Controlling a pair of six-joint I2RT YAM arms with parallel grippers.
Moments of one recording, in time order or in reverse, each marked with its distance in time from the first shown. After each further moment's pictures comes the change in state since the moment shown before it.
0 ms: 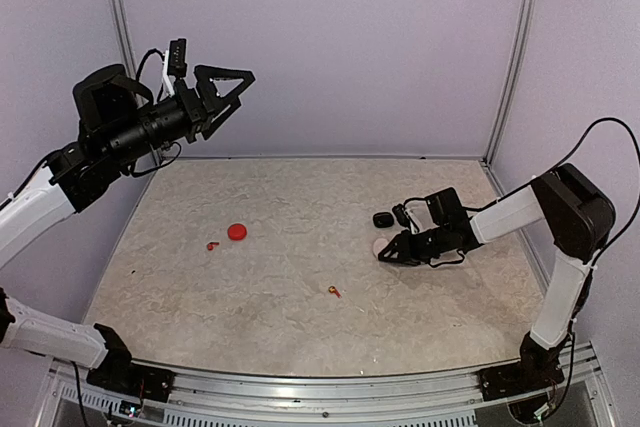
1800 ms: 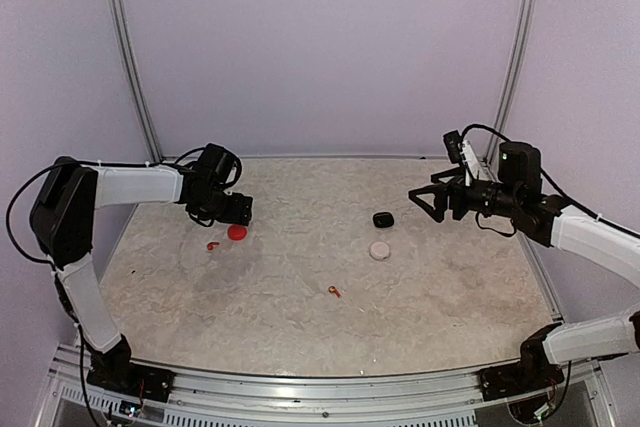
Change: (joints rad) left arm 0.224 0.658 -0.031 -0.373 -0.389 0.472; right arm -0.067 -0.705 -0.055 -0.116 0.138 -0.366
